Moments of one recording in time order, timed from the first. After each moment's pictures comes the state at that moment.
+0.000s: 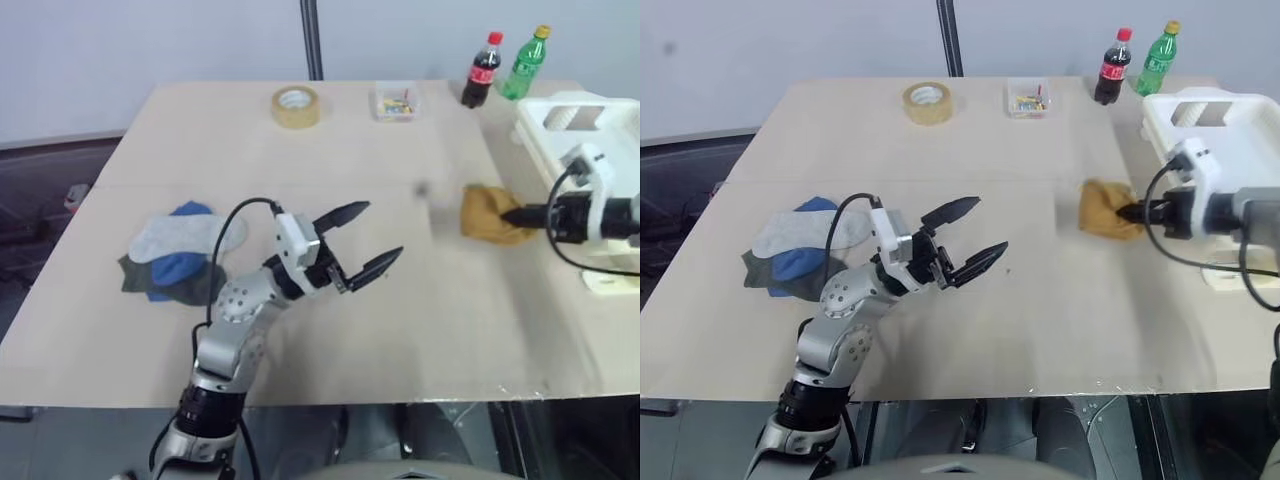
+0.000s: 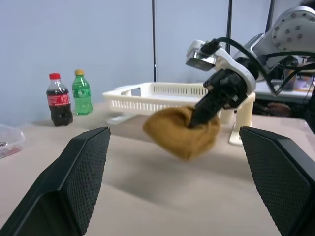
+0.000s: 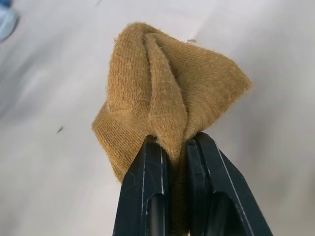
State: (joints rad) left arm -0.25 0.25 -0.13 -0.29 -0.41 0.08 -0.77; right arm -0.72 -1.02 -0.06 0.20 0.59 1.10 0.93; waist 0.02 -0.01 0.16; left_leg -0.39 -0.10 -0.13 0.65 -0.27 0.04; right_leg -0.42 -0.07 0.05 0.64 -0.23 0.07
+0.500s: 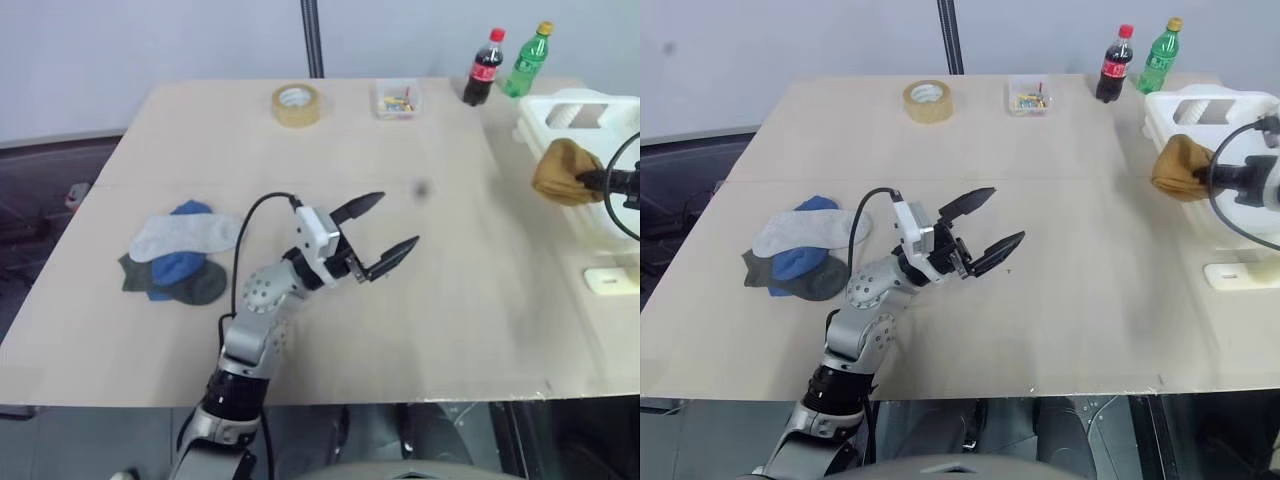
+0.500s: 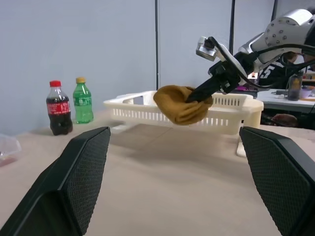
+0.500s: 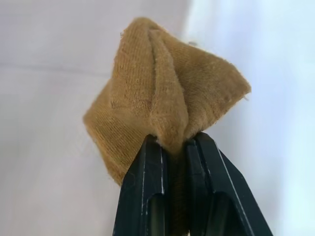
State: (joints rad) left arm -0.31 0.19 -0.17 -0.17 -0.36 0.01 -0.77; right arm -0.96 -1.05 -0.05 0.79 0.34 0.80 0.97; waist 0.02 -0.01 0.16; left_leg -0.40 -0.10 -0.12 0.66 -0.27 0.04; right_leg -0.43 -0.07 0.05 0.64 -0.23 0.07
